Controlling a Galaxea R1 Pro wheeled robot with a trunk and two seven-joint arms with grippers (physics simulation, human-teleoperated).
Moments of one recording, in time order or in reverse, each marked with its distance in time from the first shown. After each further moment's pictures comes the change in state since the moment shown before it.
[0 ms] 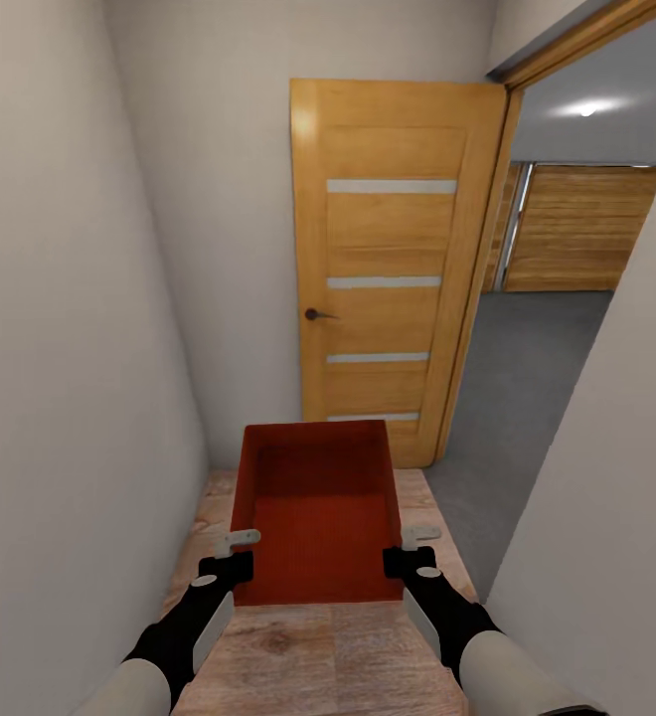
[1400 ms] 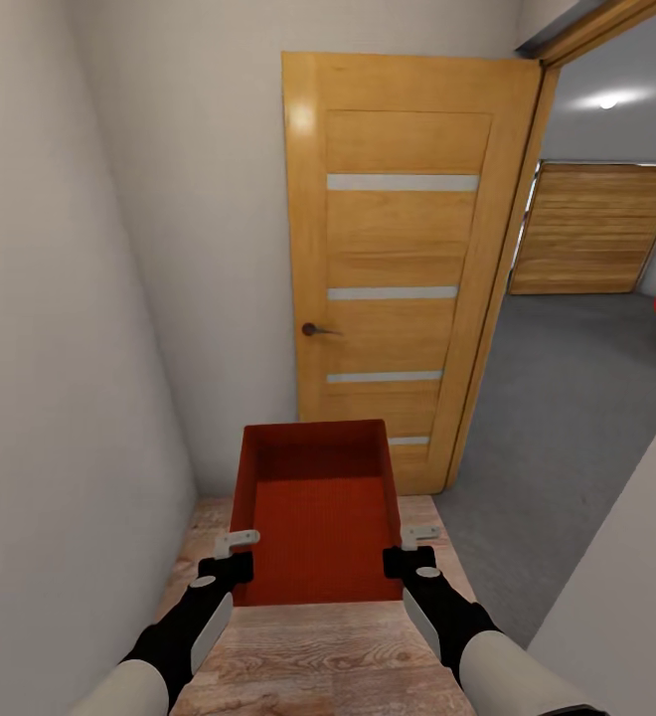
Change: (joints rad) left arm 0.002 0.010 -0.030 -0.001 0.040 -0.006 0.003; right arm 0.000 -0.001 0.012 -0.001 -0.005 0.002 -0.004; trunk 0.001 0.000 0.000
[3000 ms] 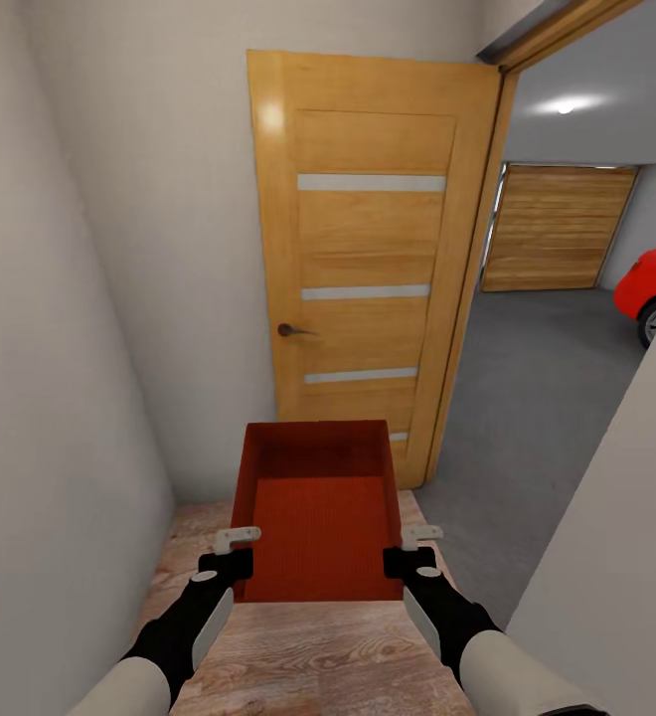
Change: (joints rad) left arm 0.000 -0.008 0.029 -0.029 -0.055 0.040 -0.002; right arm -0.001 -0.001 -0.005 0.001 -0.019 0.001 0.003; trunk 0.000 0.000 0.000
